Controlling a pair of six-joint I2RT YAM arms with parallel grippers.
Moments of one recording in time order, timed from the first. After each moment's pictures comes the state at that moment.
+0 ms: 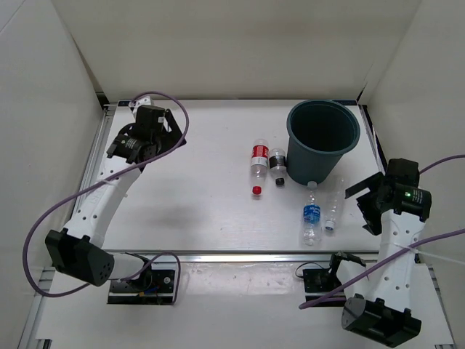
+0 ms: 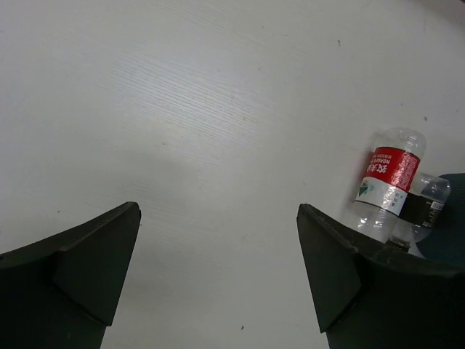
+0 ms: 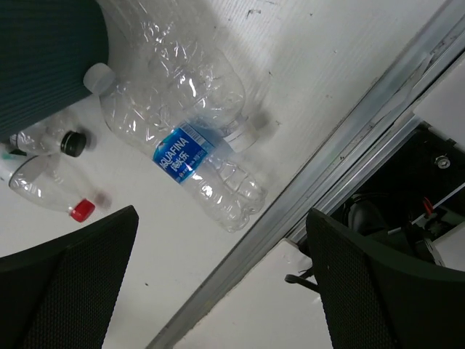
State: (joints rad) left arm -0.33 1.32 1.39 -0.78 -0.31 -0.62; right arm -0.31 0.87 1.10 -1.35 0.04 0.75
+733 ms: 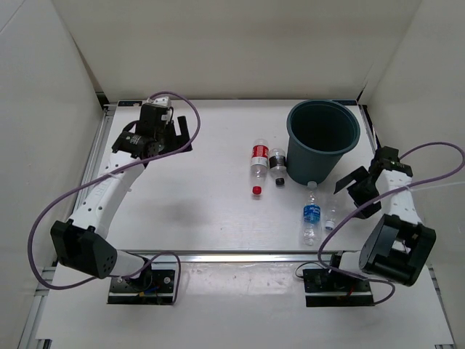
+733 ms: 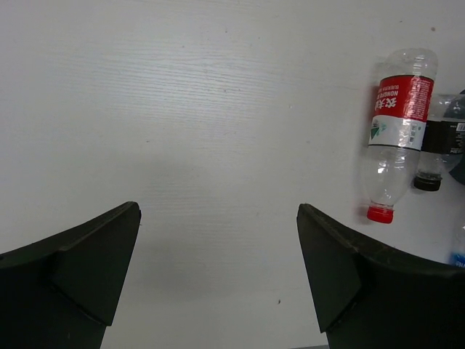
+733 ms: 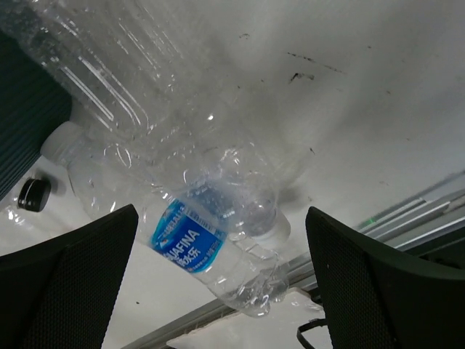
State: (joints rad) left arm -0.32 1.38 1.40 -0.75 -0.12 -0.37; right arm -0.33 1.31 0.97 -0.99 -0.07 0.65
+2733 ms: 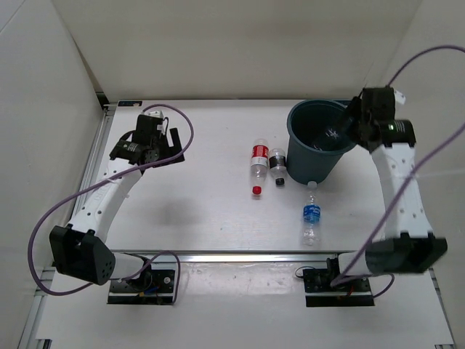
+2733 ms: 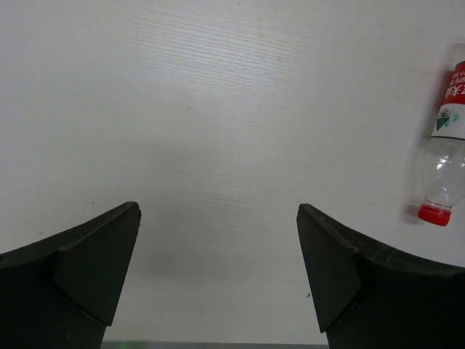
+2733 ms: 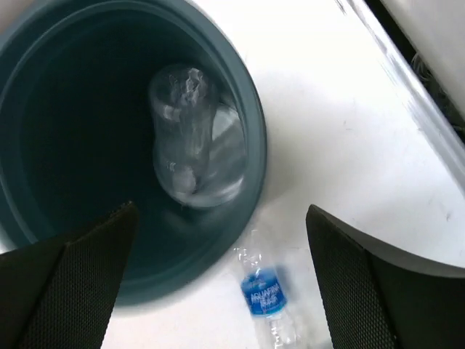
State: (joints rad) left arm -0.27 1.34 1.27 -0.76 -0.15 -0.38; right arm 0.05 1.41 1.65 -0.99 0.30 0.51
